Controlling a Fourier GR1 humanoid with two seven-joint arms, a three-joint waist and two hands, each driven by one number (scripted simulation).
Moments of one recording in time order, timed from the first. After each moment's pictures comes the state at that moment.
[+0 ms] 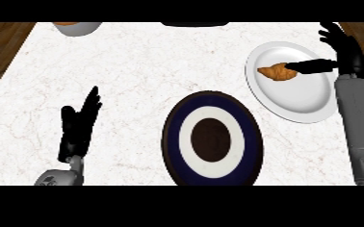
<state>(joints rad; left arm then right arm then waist) -0.06 0.16 -0.06 -1.43 -0.02 0.20 0.21 -0.77 -0.33 -0.56 -0.70 0.64 -0.04 -0.09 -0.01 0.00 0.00</state>
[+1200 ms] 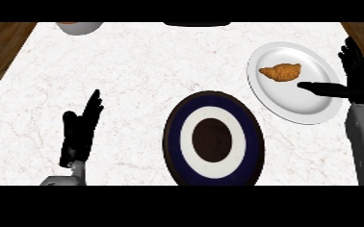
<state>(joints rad) -0.02 0.11 -0.05 -1.48 -0.07 0.18 0.22 -0.58 -0.37 -0.54 -0.73 0.28 0.02 -0.32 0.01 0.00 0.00</state>
